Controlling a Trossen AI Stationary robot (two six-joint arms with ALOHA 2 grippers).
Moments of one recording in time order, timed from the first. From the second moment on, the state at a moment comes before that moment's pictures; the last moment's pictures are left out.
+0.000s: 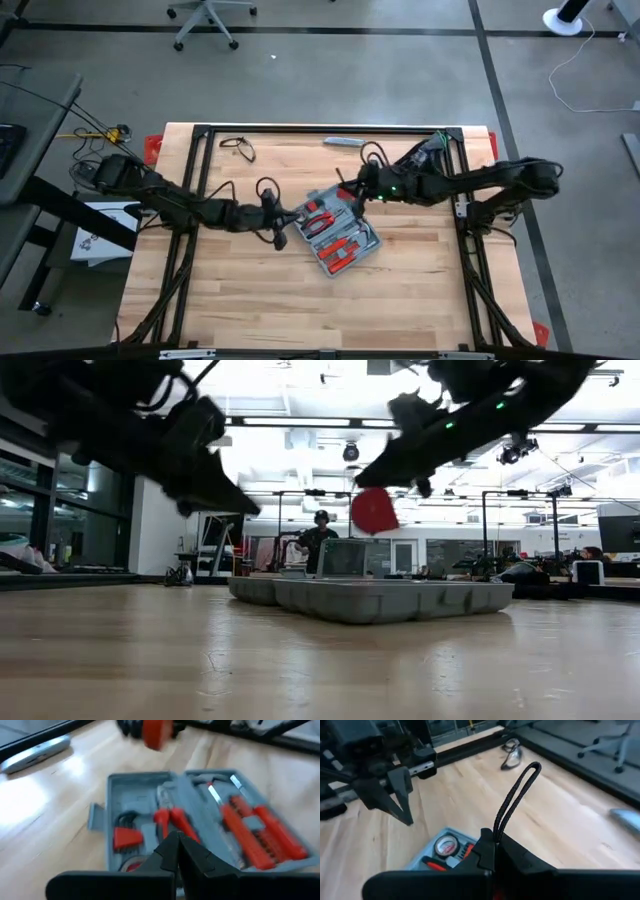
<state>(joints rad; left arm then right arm) -0.18 1.39 0.42 0.50 -0.43 -0.34 -0.11 1.45 0.68 0.39 0.15 0.26</state>
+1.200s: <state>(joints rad) -0.20 1.39 0.41 0.49 -0.47 -0.31 -0.21 1.88 1.04 0.16 0.10 0.22</state>
